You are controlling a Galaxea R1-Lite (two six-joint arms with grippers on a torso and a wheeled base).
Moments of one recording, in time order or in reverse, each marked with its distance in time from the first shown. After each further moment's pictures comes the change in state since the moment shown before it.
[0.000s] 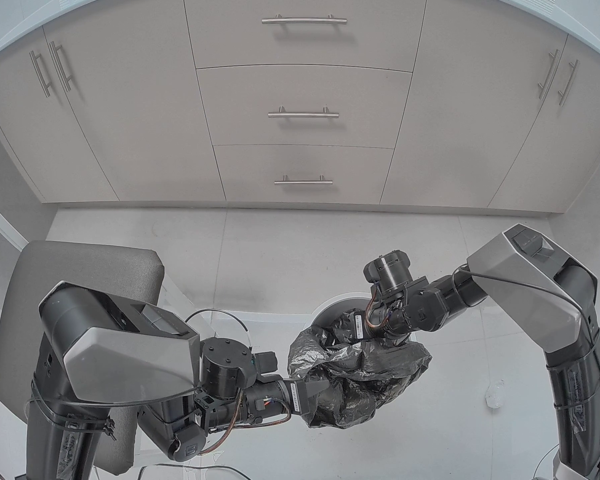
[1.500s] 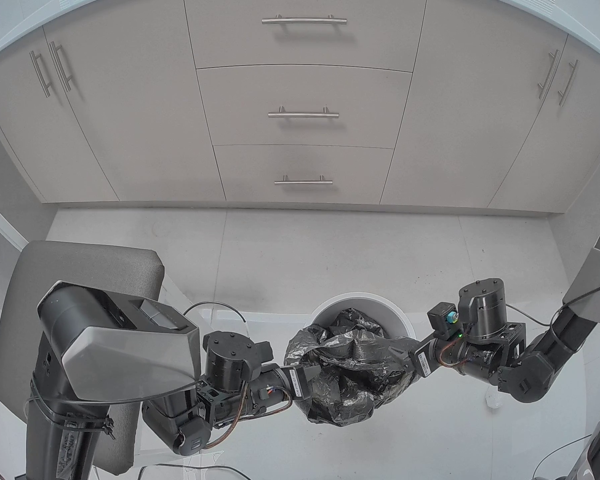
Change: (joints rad) left arm 0.006 -0.002 -0.052 0.055 0.145 -0.031; right arm 0.012 -0.465 0.930 -0.795 -0.110 -0.496
